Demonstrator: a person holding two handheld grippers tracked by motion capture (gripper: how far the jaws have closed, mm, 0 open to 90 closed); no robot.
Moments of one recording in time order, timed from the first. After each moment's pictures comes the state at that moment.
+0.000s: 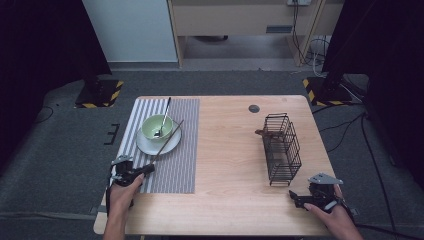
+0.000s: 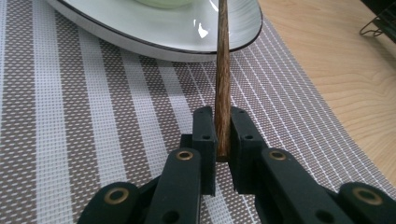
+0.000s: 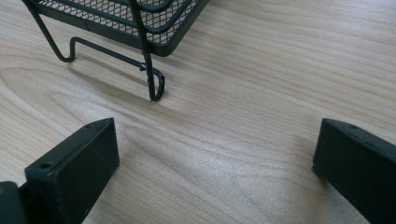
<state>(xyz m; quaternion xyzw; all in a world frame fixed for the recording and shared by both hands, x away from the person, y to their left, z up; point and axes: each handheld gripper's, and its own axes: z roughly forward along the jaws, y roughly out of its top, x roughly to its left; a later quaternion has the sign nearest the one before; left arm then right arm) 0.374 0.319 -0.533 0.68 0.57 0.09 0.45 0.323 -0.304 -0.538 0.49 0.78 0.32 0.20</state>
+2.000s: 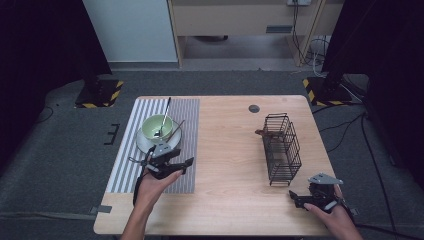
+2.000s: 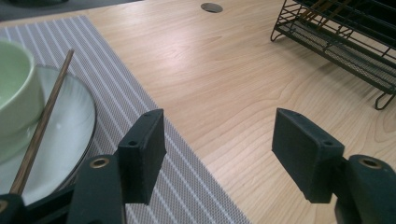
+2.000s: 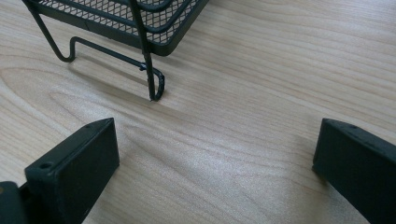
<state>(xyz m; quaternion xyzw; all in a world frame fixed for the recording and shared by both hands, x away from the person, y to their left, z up) 0.380 0.186 -0.454 0.78 0.40 0.17 0.46 0.323 -0.304 -0.538 0.50 0.78 0.32 0.20</state>
